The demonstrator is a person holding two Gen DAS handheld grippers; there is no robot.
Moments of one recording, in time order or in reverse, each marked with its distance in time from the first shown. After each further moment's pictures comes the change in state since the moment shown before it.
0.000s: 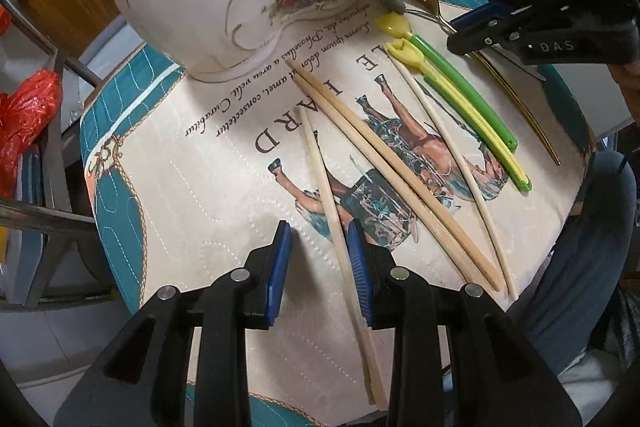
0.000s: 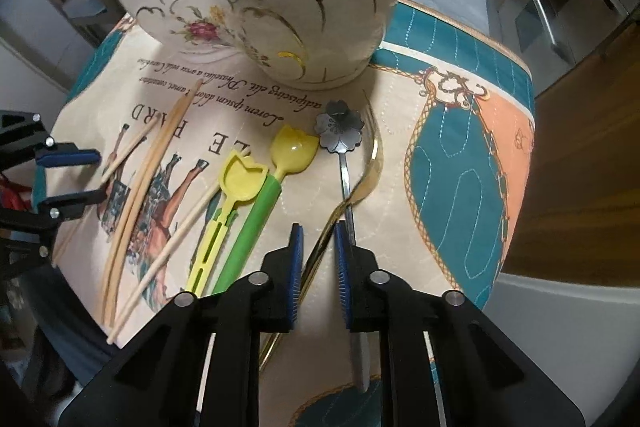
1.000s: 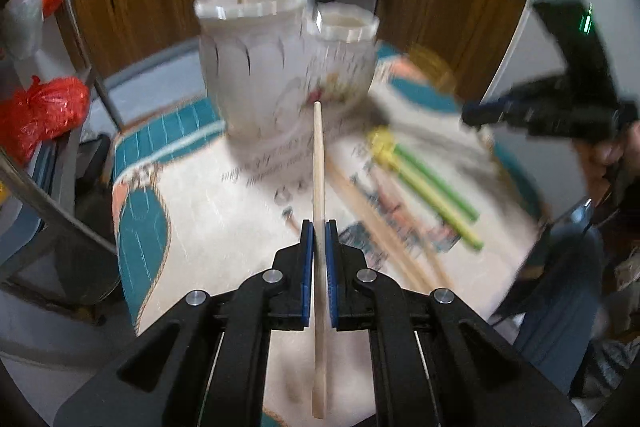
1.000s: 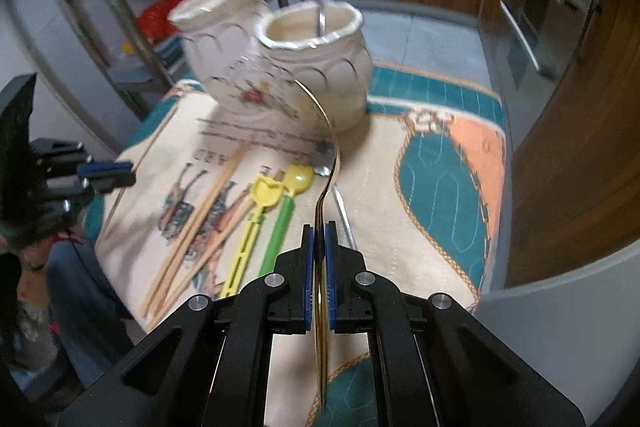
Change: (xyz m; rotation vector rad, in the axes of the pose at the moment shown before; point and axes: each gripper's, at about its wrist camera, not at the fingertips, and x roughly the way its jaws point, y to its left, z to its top) left arm -0.060 0.010 -0.048 -0.150 -0.443 -0.077; right arm -0.061 -0.015 -0.065 0.034 -0.369 0.122
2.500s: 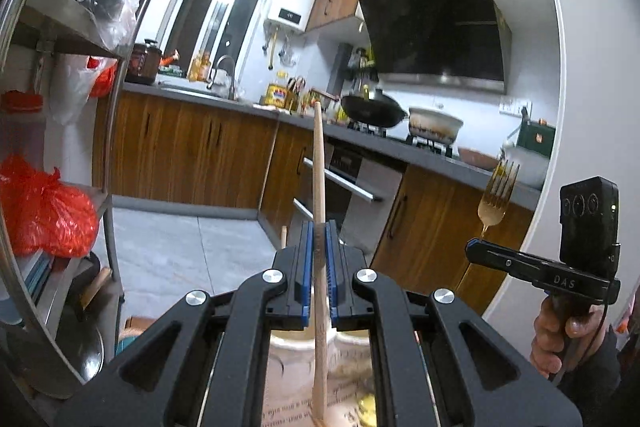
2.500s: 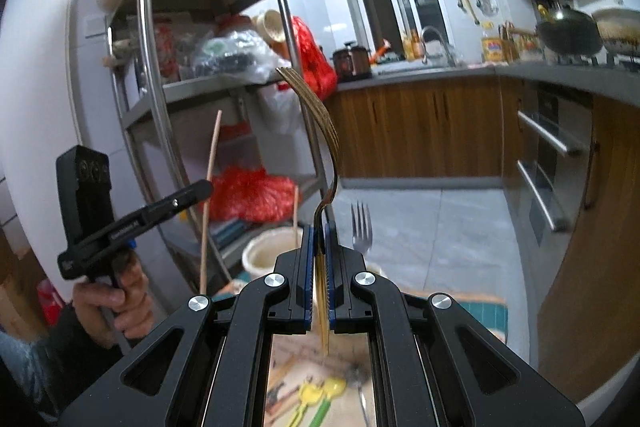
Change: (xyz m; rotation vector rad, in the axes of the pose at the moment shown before) left arm -0.055 0.045 0.095 -0.192 -0.746 -0.023; right arm -0.082 -0.002 0.077 -0.033 -0.644 0.141
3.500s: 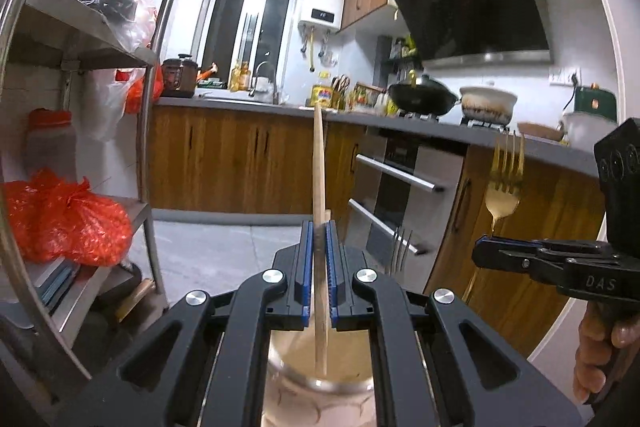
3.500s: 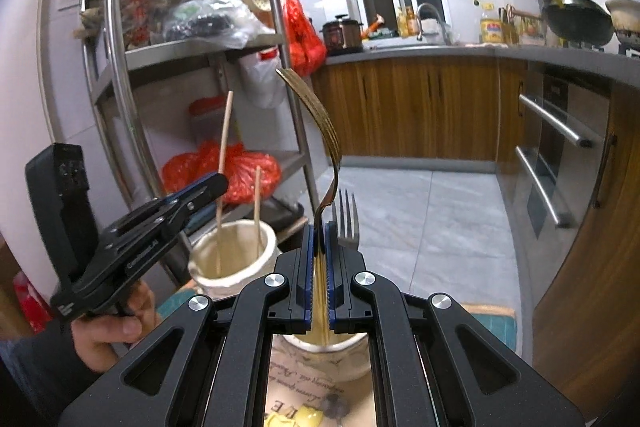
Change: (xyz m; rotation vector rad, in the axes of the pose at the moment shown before) left arm 0.061 -0.005 -0.038 0.094 0.010 0.230; right arm 0.076 -0.016 -0.020 -0.007 0.135 -0.053
